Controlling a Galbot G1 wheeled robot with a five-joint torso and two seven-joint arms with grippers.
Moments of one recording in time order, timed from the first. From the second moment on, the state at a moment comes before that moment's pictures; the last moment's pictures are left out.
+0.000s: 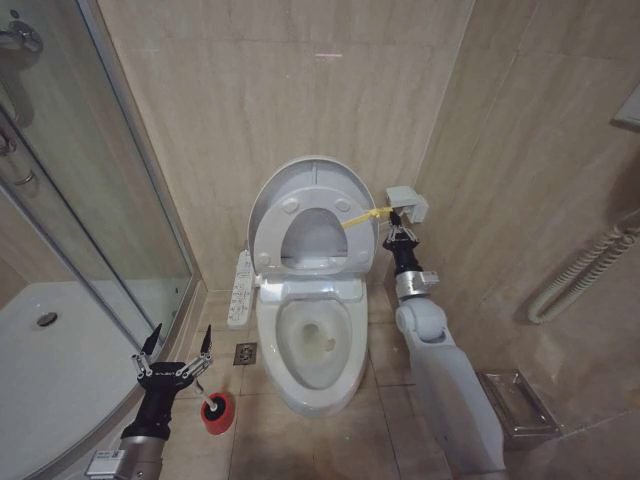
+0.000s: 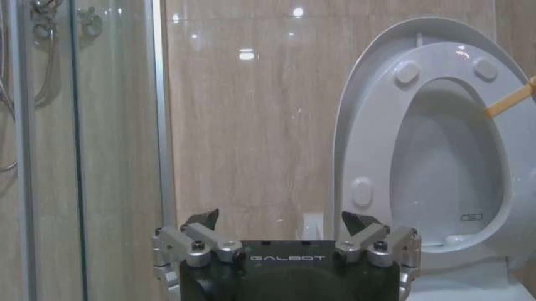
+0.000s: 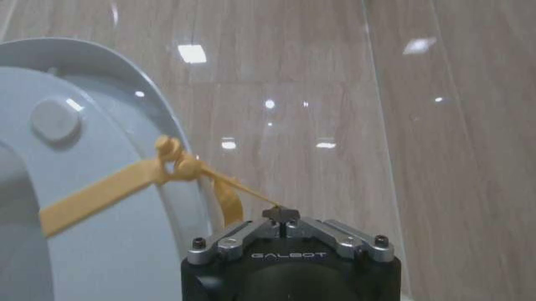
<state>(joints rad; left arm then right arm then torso) 1.70 -1.32 -0.64 -2.19 -0.20 -0.23 -0.04 -0.74 1.42 0.48 1.50 0.17 0.28 0.02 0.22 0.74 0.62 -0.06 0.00</state>
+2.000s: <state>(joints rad) 1.70 -1.32 -0.64 -2.19 -0.20 -0.23 -0.04 -0.32 1.47 0.45 0.99 0.05 0.38 0.04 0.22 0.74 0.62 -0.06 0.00</state>
